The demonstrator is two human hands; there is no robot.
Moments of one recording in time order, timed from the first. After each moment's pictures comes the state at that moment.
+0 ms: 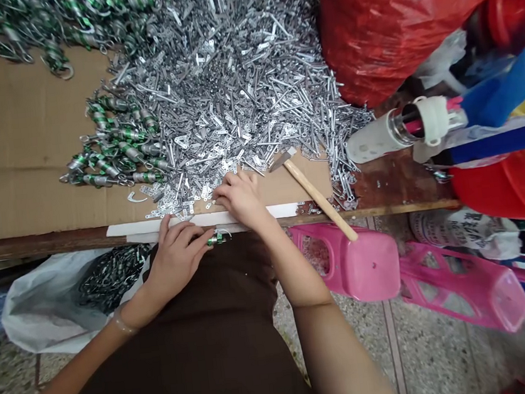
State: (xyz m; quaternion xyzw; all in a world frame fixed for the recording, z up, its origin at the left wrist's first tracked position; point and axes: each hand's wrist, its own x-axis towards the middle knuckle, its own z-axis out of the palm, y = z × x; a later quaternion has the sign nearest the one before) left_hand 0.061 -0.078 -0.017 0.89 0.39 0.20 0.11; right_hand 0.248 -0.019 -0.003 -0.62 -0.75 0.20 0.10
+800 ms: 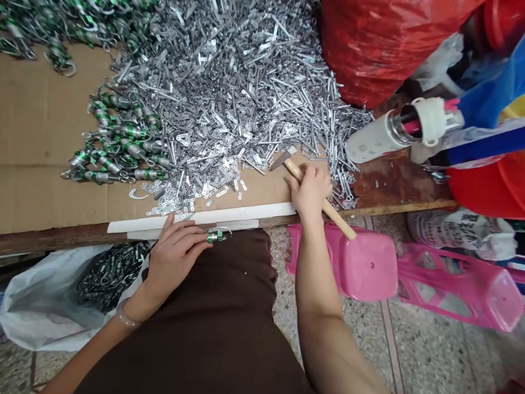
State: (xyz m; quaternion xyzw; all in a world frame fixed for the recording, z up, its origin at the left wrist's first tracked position) left_hand 0.058 -0.078 -0.026 0.83 0.41 0.32 0.19; right_hand 0.347 -0.041 -0.015 -0.86 -0.49 0.01 0.15
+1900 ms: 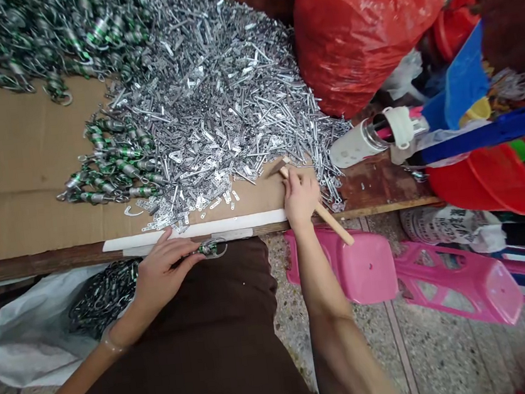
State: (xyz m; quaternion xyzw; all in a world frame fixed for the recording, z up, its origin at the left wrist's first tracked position) left_hand 0.054 -0.073 -0.014 0.79 0.41 0.37 0.27; right_hand 0.361 -0.044 -0.029 -0.84 -0.52 -0.05 0.11
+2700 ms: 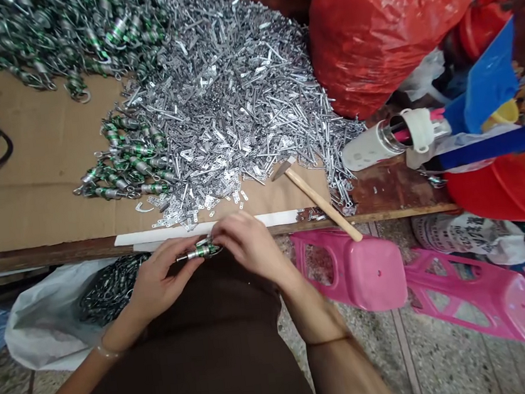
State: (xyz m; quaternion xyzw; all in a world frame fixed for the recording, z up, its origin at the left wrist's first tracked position) left_hand 0.044 -0.076 0.013 0.81 0.39 0.33 0.30; right_hand 0.241 -0.071 0.045 -0.55 -0.74 0.30 0.26
